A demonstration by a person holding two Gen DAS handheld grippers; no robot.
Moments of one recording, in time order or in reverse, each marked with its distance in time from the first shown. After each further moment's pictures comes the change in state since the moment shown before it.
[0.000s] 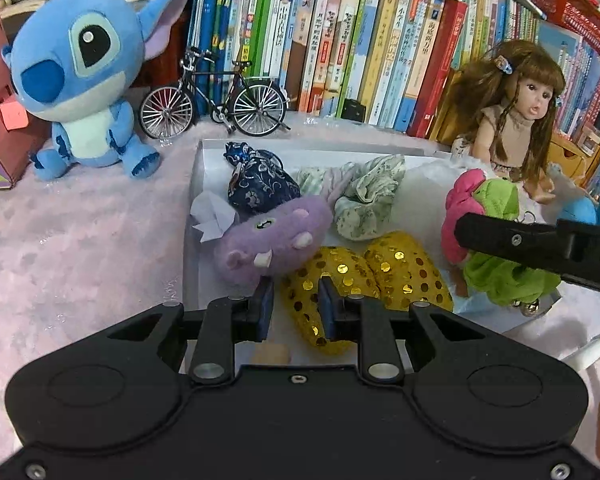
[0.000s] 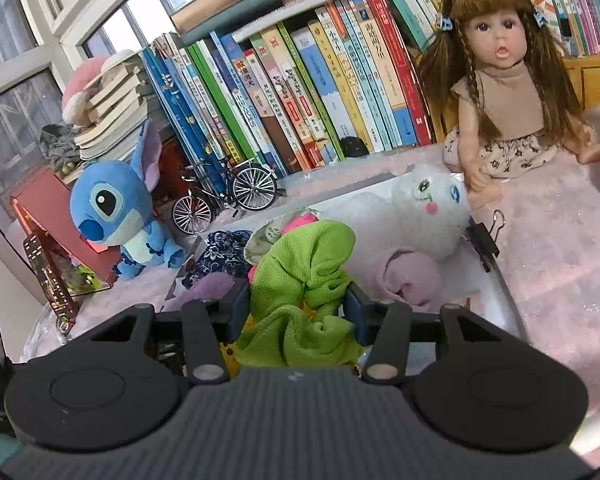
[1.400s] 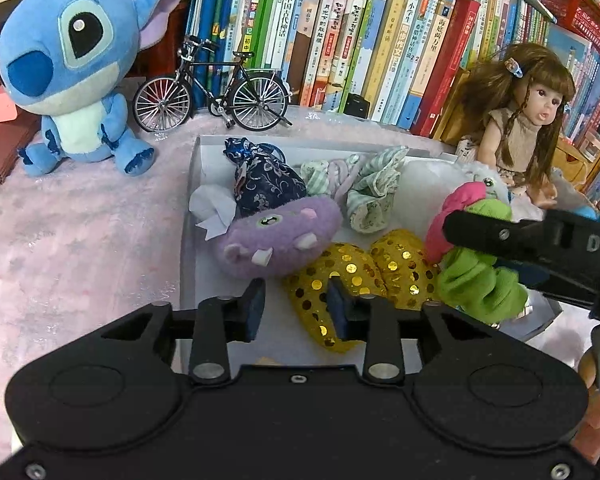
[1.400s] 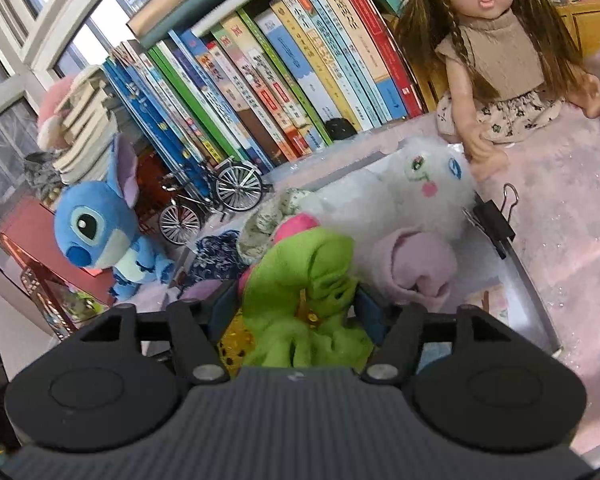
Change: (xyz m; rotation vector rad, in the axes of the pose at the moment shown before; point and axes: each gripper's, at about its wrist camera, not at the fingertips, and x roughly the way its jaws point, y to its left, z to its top) left arm 0.012 0.009 0.012 -0.023 0.033 -0.020; right arm 0.030 -0.019 0.006 0.133 0.039 0.025
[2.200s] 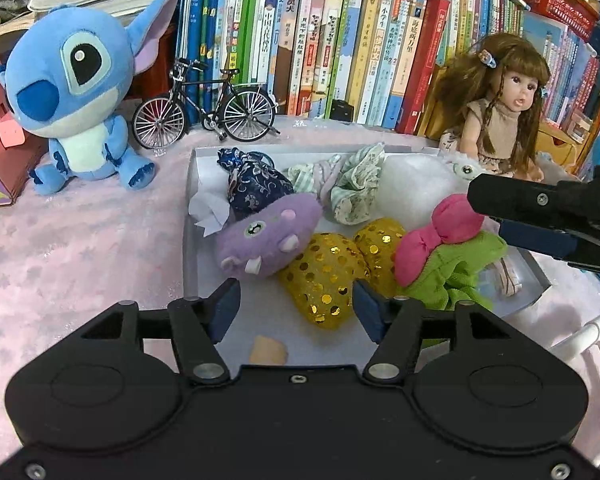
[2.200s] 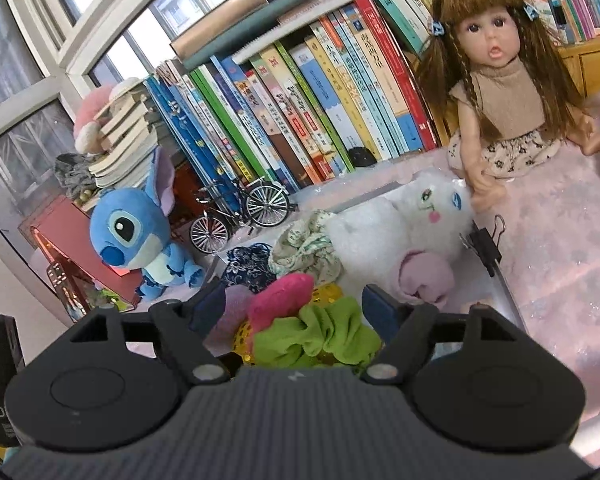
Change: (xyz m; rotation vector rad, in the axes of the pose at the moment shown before) left arm -0.025 -0.012 -0.012 0.075 -0.038 0.006; right arm -0.040 0.009 -0.001 -0.066 -0.062 0.052
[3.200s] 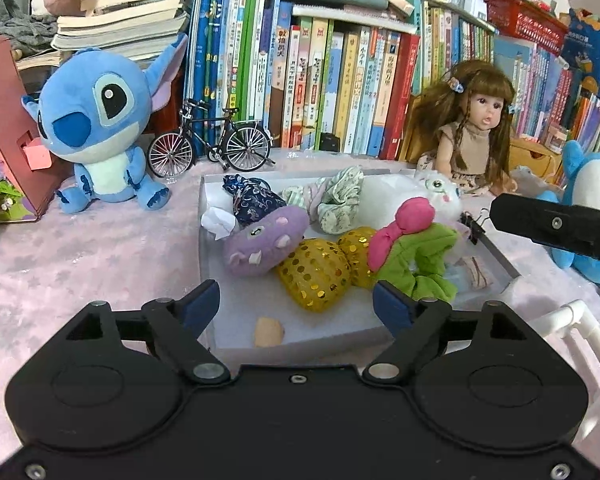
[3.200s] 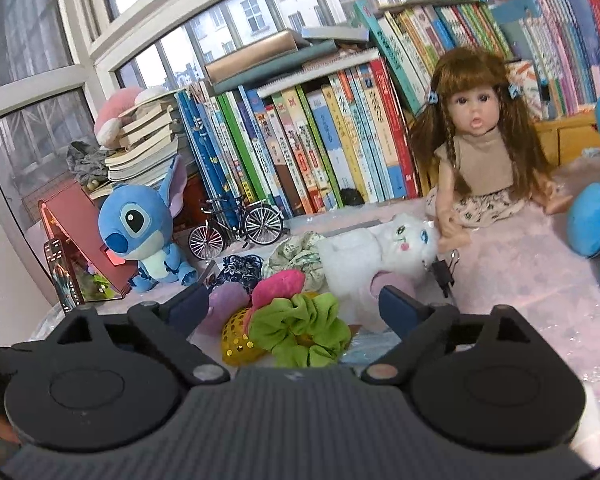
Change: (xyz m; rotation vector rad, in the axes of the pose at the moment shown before) left arm -0.057 -0.005 -0.028 0.032 -0.126 -0.005; right arm -0.057 0.016 -0.023 -0.165 -0.123 -0.062
